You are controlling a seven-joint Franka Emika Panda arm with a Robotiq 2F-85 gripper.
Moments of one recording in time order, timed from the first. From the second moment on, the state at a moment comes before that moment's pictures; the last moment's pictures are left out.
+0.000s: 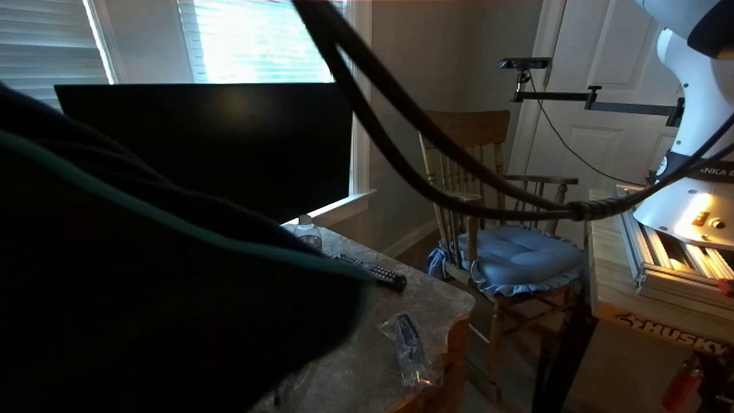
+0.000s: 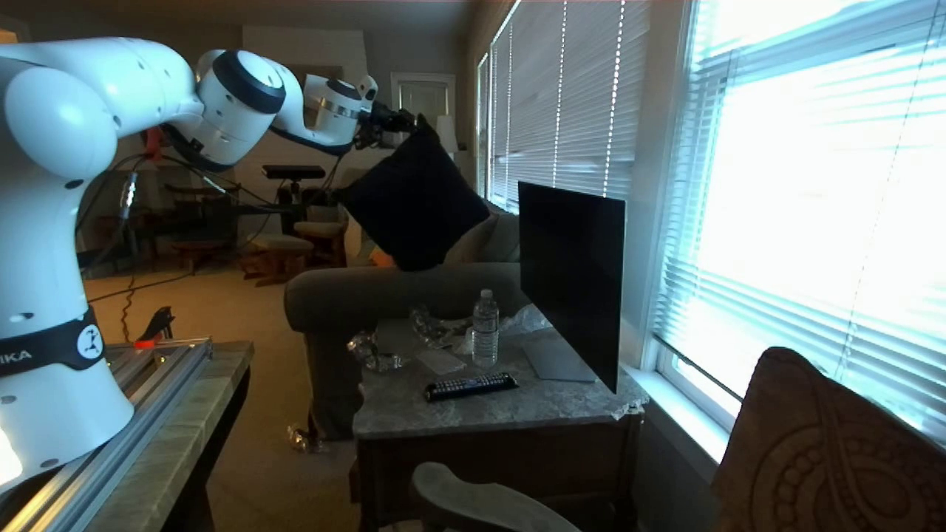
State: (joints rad) arm 1.27 1.25 -0.75 -0.41 -0.50 2.52 1.05
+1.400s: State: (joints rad) arm 1.26 1.08 -0.62 -0.40 -0.49 2.31 0.75
